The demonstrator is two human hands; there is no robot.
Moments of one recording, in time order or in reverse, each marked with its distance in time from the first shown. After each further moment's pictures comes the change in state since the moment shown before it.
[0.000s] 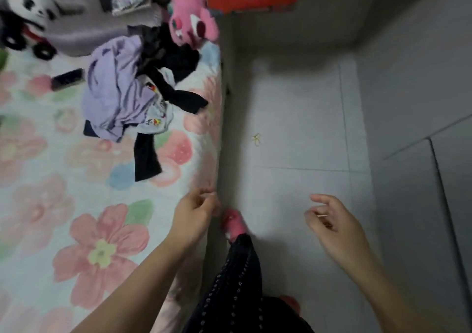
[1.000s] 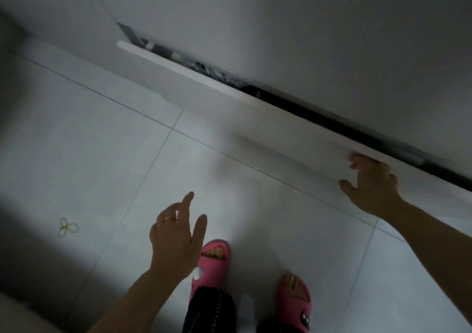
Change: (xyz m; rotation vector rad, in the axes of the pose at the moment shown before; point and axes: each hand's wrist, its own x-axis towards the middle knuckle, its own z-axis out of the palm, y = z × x) left_hand 0.090 -0.160 0.419 1.254 -0.732 0.919; right_hand -0.036 0.516 -0.107 -0.202 0.666 0.859
